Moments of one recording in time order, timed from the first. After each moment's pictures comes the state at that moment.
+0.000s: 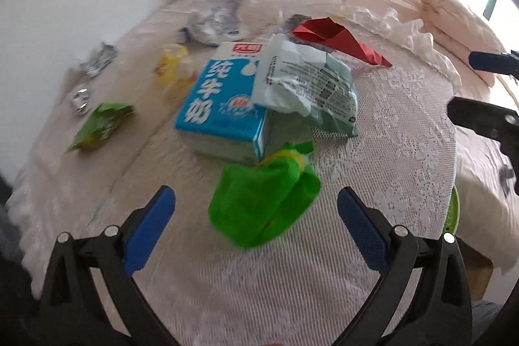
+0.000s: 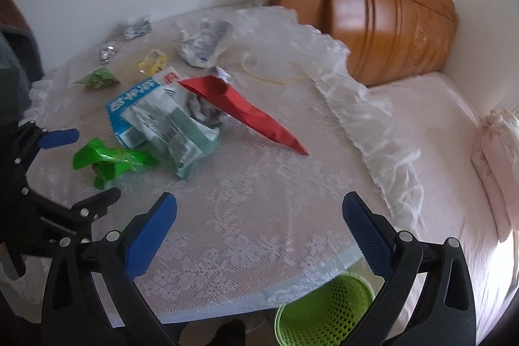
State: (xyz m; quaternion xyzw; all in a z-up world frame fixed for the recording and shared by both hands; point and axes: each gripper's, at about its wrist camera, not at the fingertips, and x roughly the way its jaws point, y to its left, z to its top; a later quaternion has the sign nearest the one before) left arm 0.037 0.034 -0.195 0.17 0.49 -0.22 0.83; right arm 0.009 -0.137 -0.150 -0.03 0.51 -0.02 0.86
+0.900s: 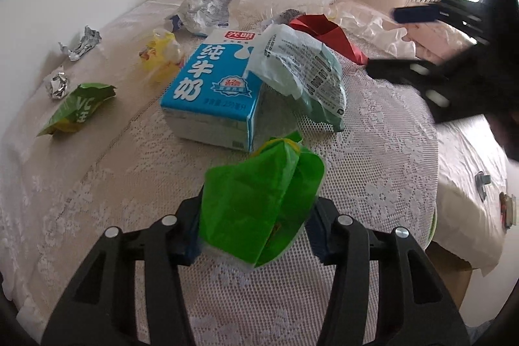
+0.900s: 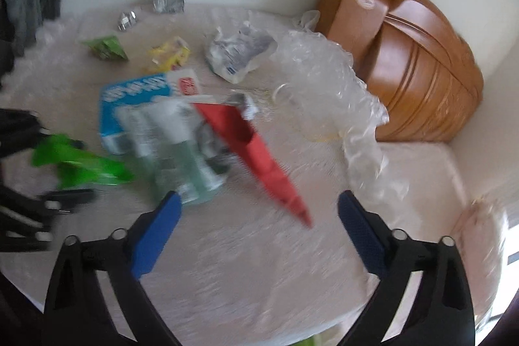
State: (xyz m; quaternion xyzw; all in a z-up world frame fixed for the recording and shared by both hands) left arm 0.028 0.052 -0.206 0.10 0.49 -0.26 0.82; right arm 0.086 -0.101 -0.174 -0.22 0.49 0.07 0.84
